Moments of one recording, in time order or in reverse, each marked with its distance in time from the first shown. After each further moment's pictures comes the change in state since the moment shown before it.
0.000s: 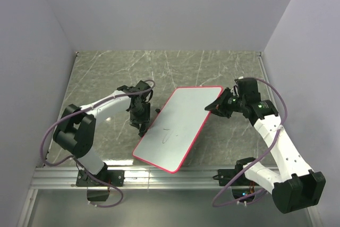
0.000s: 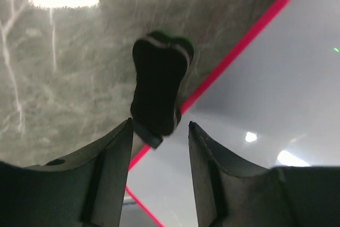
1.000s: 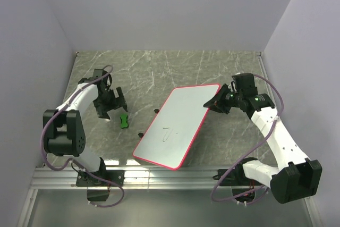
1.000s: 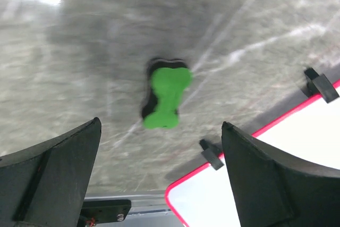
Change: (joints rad) left arm 0.511 -0.019 0.019 0.010 0.106 0.151; right arm -0.002 0.102 0.050 0.015 -0.004 -0.029
